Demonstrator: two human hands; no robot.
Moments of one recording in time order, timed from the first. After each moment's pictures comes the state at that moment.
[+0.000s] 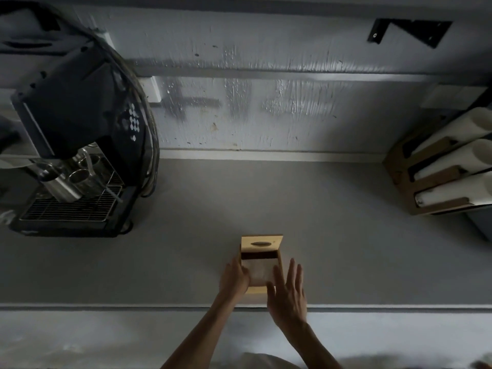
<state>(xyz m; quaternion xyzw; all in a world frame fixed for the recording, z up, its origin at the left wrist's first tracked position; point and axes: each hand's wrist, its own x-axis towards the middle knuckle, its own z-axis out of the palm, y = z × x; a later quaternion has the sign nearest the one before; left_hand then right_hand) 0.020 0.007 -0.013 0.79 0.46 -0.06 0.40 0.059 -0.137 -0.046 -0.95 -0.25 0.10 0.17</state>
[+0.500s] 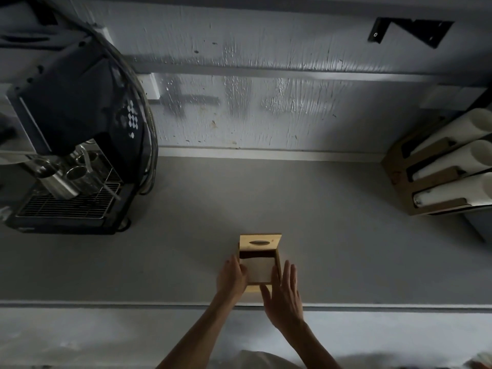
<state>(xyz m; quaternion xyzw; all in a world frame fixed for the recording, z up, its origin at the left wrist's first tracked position) 0.017 0.006 -0.026 0.83 0.43 -0.01 0.35 0.055 -0.138 -0.048 -0.94 -0.27 0.13 0.17</state>
